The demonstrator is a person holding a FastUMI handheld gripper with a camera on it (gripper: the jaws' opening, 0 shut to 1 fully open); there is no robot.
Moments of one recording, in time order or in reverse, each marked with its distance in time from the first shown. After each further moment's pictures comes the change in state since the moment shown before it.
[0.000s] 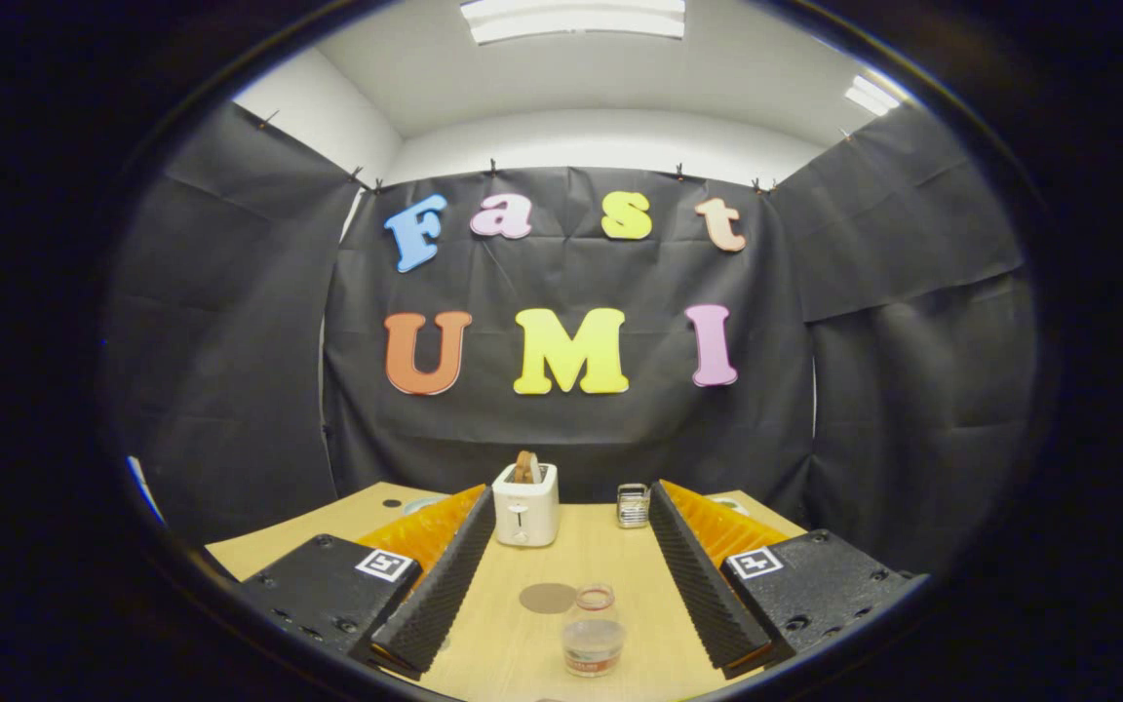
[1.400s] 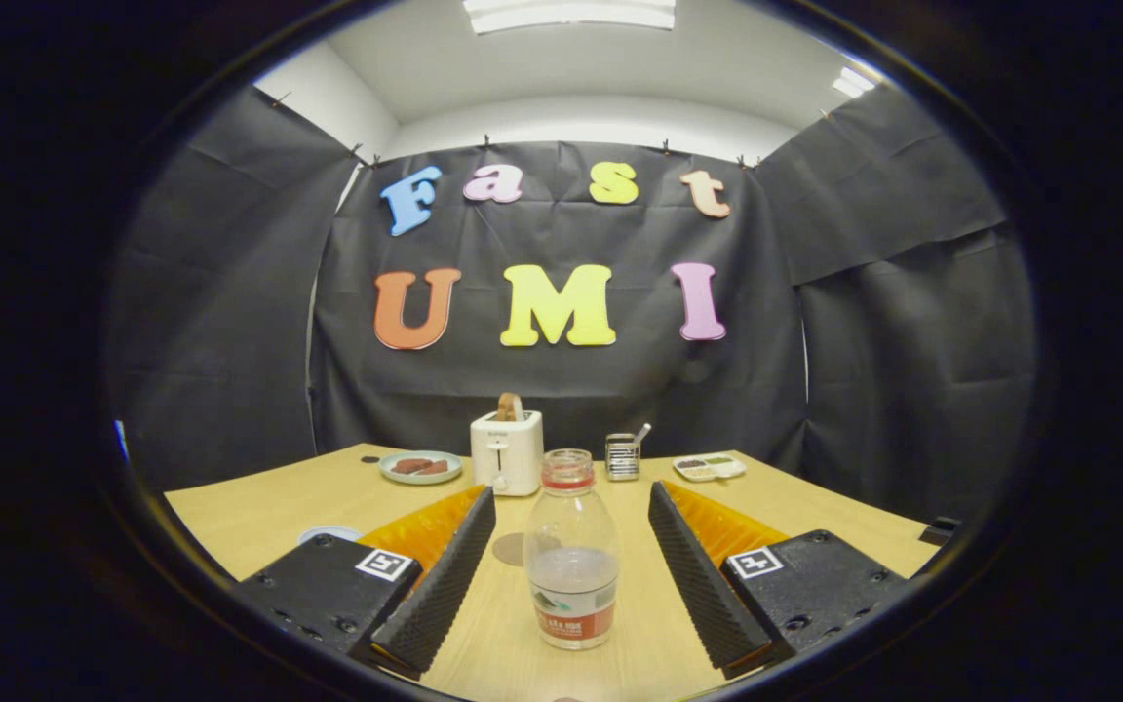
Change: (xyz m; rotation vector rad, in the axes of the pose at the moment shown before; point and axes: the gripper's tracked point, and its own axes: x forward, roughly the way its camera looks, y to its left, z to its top) arm 0.006 -0.022 -0.140 -0.006 0.030 -0.037
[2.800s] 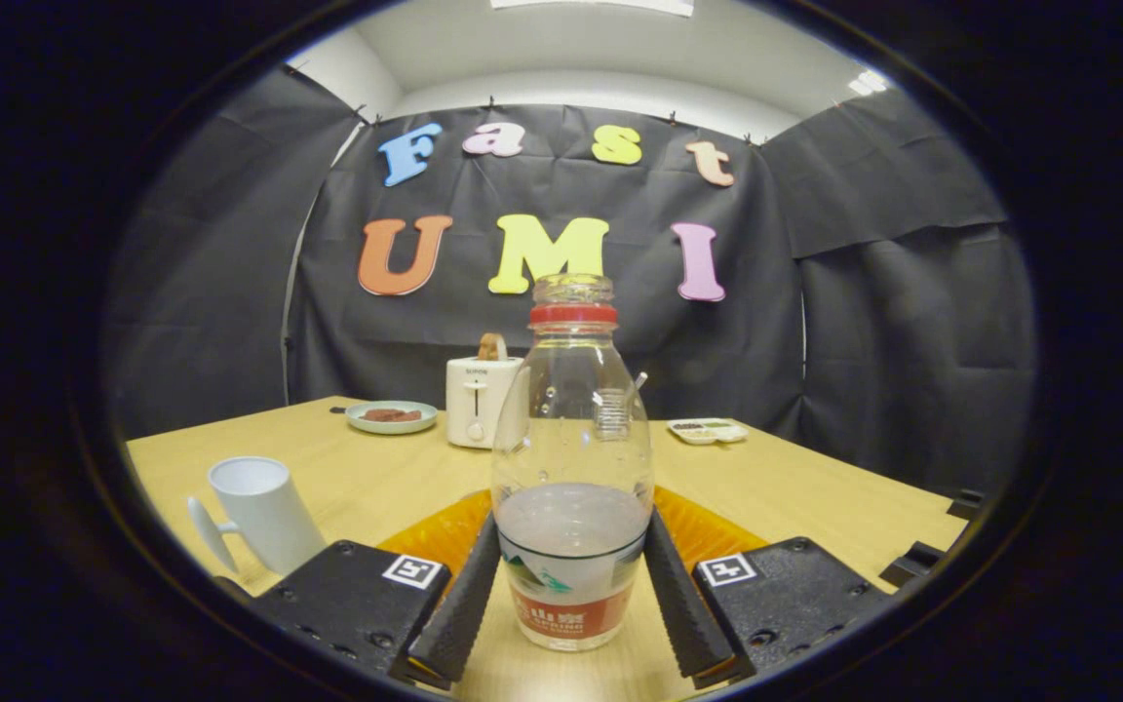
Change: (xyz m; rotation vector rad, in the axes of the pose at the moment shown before) arm 0.043 -0.010 -0.075 -0.055 0.069 -0.038
